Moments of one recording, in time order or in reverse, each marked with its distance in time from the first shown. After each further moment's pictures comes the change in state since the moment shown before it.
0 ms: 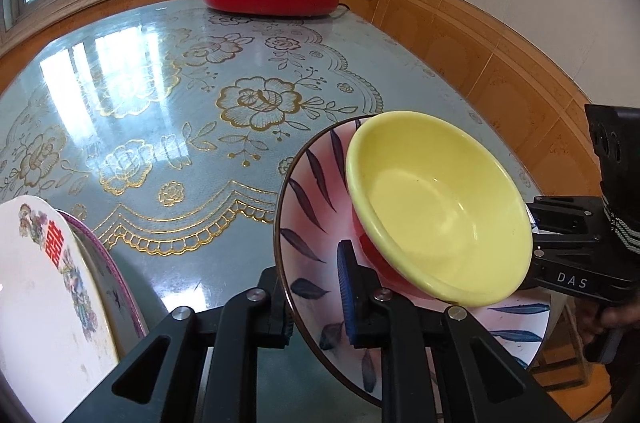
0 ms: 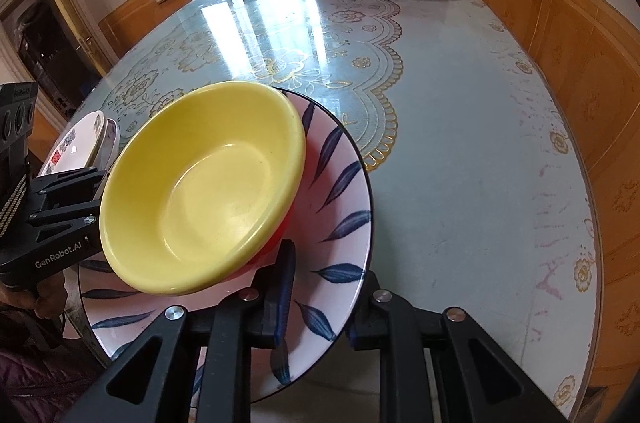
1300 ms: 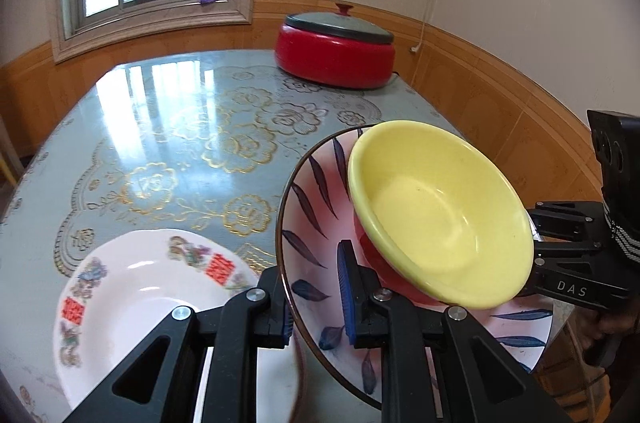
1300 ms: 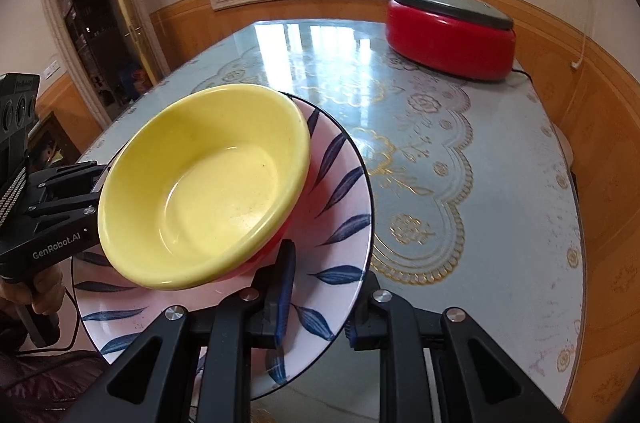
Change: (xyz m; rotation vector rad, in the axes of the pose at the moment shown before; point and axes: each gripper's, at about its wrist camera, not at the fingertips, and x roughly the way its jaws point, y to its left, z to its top) left arm -0.107 0.044 0.007 -0.098 -0.178 0.147; right arm -0.040 0.091 0.058 -0.204 -0.111 0.076
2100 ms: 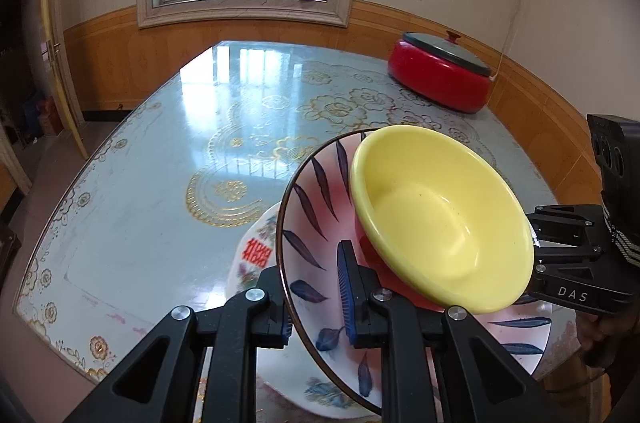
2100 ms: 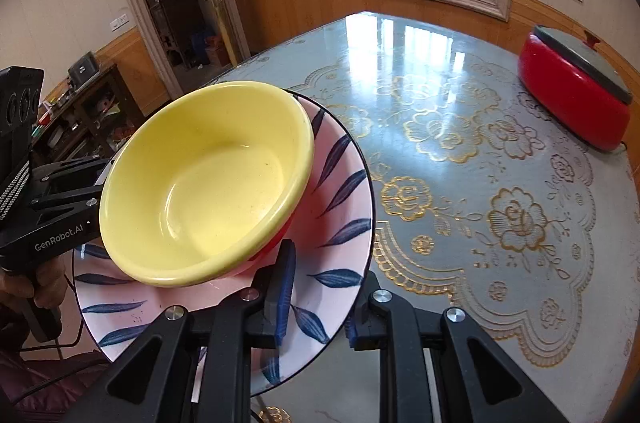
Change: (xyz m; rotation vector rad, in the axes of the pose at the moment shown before) left arm -0.074 0.127 -0.050 -0.185 -0.016 0.195; right arm 0.067 0.138 0.042 -0.197 0.059 0.196
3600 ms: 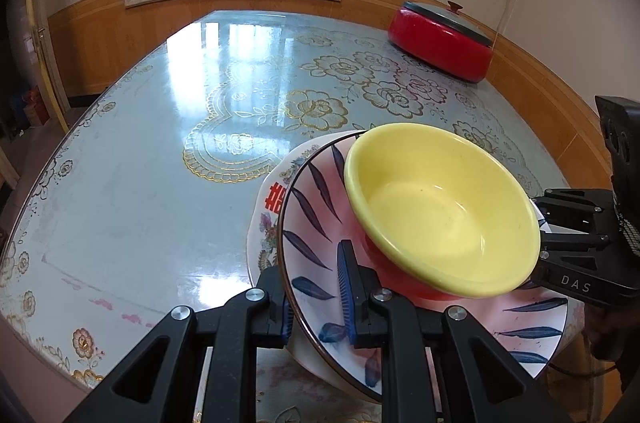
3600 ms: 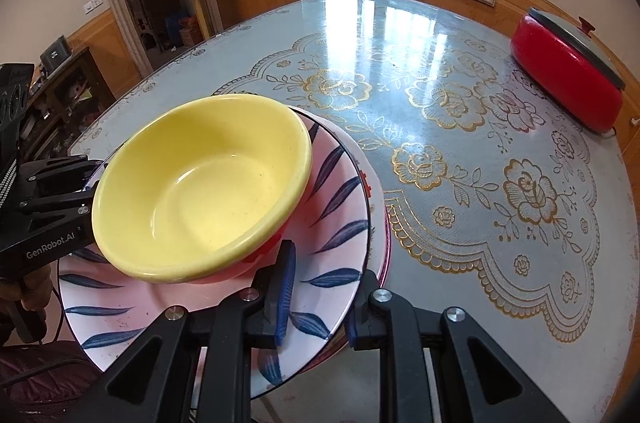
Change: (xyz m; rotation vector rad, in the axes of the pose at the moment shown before) left arm 0.039 0.028 -0.022 0.026 0.083 -0.052; right arm 0.052 0.028 -0.011 0.028 0.054 -0.128
